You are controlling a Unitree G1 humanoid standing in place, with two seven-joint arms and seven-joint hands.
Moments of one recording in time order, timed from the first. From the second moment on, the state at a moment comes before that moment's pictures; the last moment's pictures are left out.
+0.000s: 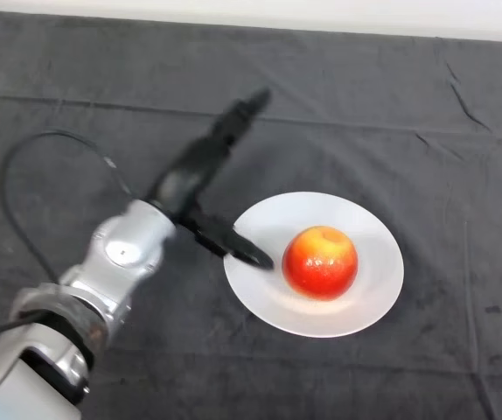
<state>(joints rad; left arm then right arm) -0.82 0.28 -0.61 1.09 -0.27 -0.65 -0.04 -0.37 -0.39 -0.92 1.75 0.05 -1.22 -0.14</state>
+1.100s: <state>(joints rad) -0.80 0.56 -0.16 1.15 -0.35 -0.87 0.15 -0.37 -0.39 -0.92 1.75 0.05 -1.22 -0.14</state>
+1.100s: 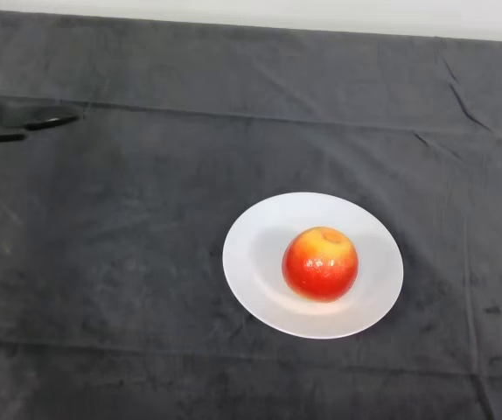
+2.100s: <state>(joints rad) -0.68 0.69 0.06 1.23 -0.36 -0.88 0.24 -0.37 -0.39 -0.92 1.75 0.05 -1.22 -0.14</state>
